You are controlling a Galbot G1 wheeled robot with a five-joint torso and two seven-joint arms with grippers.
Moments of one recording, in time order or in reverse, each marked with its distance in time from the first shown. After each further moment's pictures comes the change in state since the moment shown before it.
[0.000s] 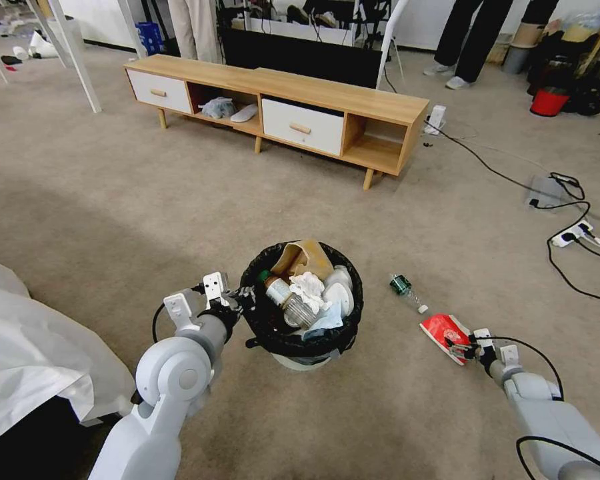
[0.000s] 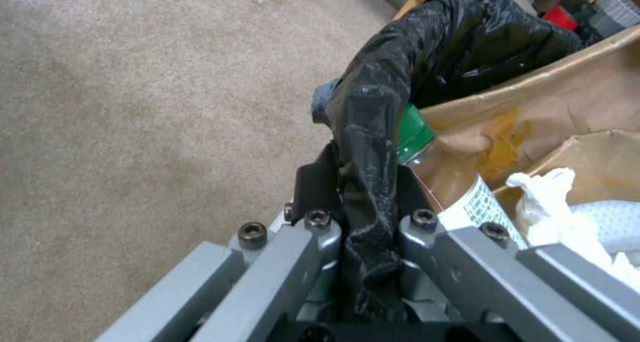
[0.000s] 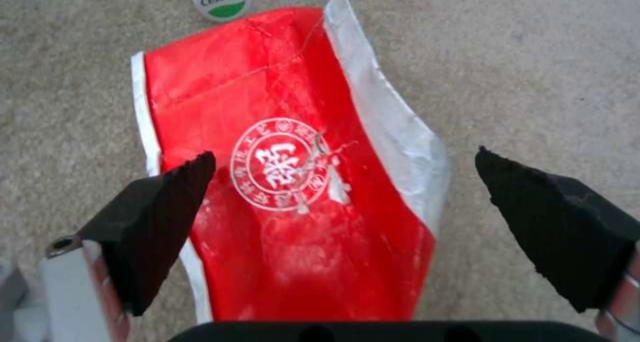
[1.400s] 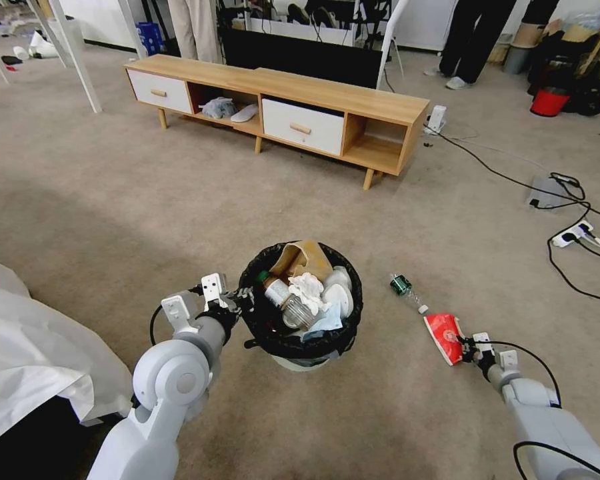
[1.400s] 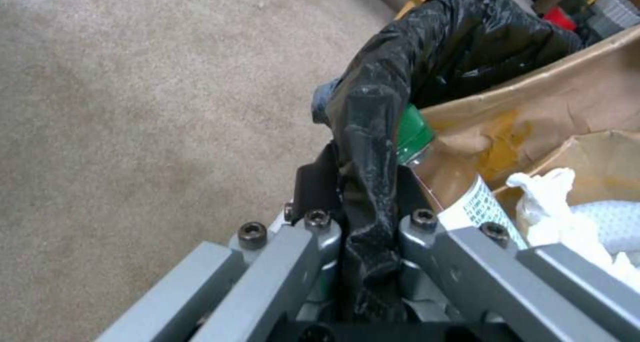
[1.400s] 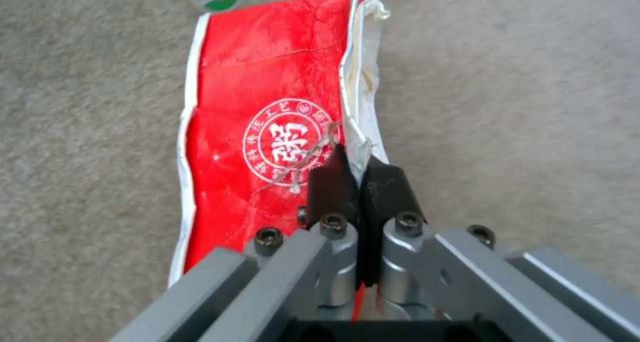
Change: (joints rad) left arm 0.017 0.009 -0.004 -0.027 -0.003 0.000 -0.006; right arm -0.076 -0.011 0.050 0.077 0.021 0.005 -0.005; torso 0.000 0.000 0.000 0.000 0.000
